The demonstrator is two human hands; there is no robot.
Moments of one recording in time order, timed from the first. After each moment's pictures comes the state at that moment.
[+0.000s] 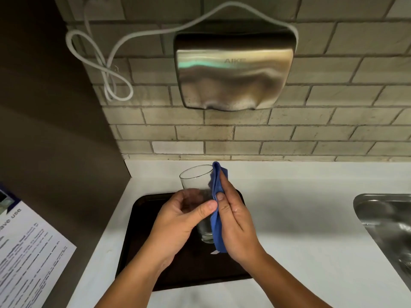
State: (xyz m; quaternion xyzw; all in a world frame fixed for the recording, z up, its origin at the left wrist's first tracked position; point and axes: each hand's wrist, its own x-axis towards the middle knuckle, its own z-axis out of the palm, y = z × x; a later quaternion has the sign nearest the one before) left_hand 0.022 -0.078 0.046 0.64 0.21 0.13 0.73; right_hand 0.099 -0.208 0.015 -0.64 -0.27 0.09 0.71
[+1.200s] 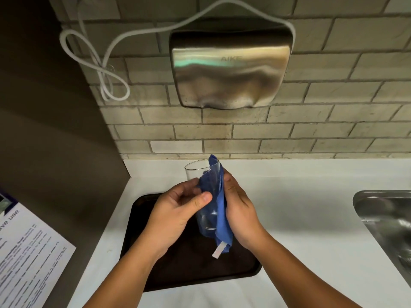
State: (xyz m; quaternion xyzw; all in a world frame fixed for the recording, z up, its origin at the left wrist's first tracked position) left_hand 0.034 -0.071 0.056 0.65 0.19 0.14 0.72; right_hand 0.126 -0.209 0.030 -0.62 -0.17 0.20 0.74
